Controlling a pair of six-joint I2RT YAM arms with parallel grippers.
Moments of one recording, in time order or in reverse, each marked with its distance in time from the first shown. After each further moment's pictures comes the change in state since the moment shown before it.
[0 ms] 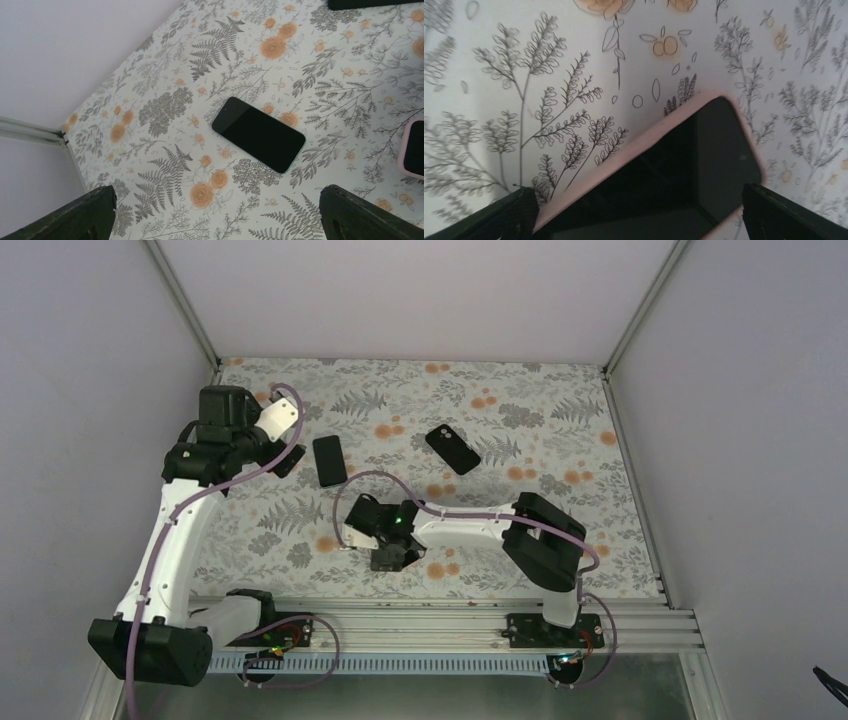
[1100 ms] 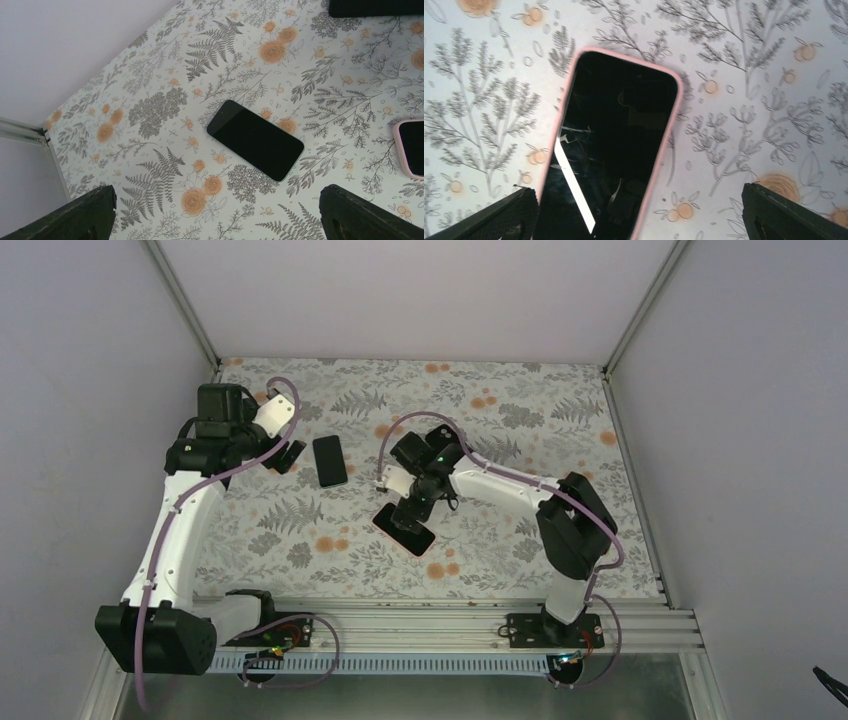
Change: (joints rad) left arm 0.061 0.036 -0.032 0.054 0.075 -0.019; right arm -0.343 -0.091 0.026 -0.142 -0.307 0.079
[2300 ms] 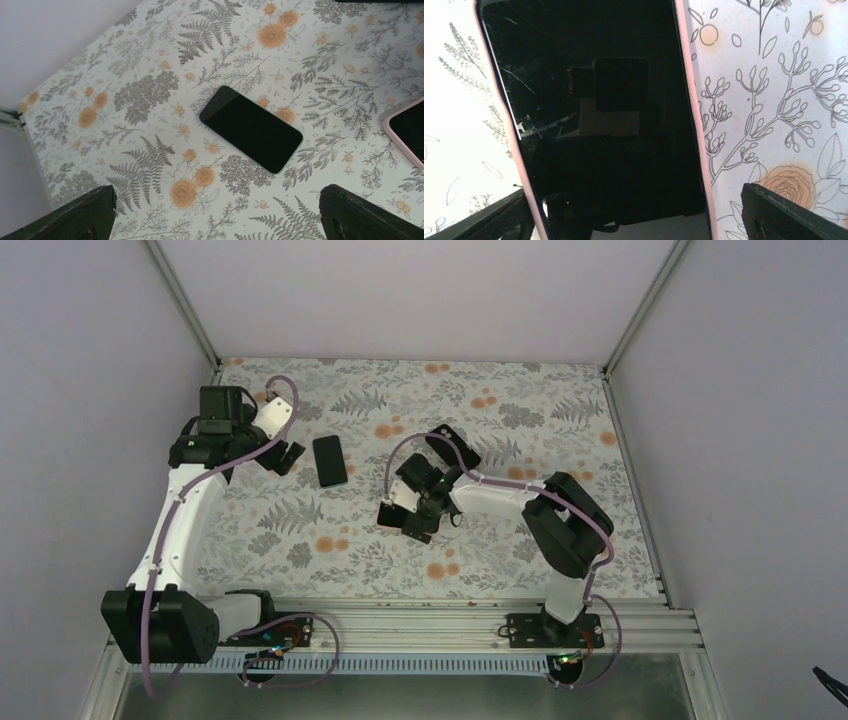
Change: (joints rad) left arm 0.039 0.042 -0.026 0.010 0.017 -0.010; right arm 0.032 0.019 -0.201 0.236 0.184 -0.034
